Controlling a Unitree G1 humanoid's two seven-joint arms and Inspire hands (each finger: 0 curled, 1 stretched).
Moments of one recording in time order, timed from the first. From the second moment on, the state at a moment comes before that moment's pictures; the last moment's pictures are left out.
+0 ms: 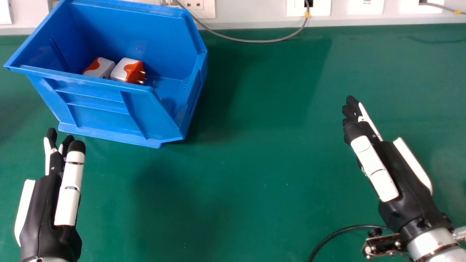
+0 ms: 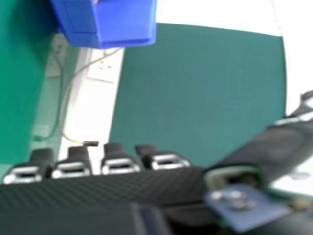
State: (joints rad) left arm 0.46 0.09 0.27 -0.36 -0.15 0.02 -0.11; right arm 0.30 -0.27 0.00 -0.29 0.08 -0.01 0.22
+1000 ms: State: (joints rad) left arm 0.52 0.17 0.30 -0.13 -0.09 -0.33 -0.21; right arm 0.36 -0.20 -0.06 -0.29 0.06 -0.10 0.19
